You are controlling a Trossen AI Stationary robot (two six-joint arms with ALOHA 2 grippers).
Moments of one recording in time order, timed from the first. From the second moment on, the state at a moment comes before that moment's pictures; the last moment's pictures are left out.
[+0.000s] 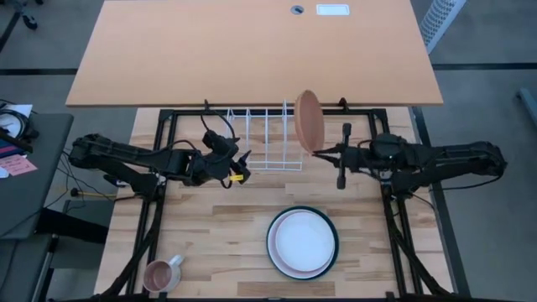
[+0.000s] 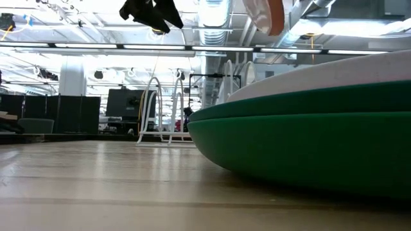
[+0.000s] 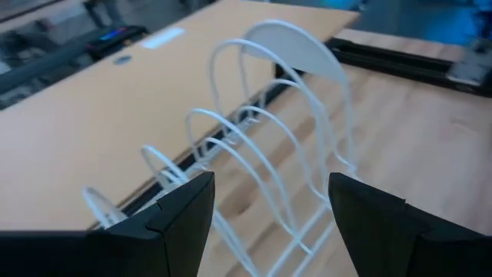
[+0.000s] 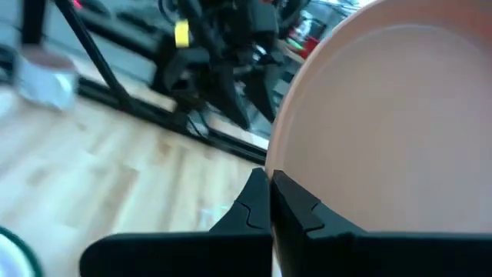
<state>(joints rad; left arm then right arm) -0.14 1.29 1.12 -0.40 -0.91 -0.33 0.04 0.87 0.75 0.03 0.23 -0.49</state>
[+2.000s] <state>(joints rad) -0.21 1.29 1.12 -0.02 -1.14 -0.08 0.25 1.69 1.12 0.21 1.18 -1.10</state>
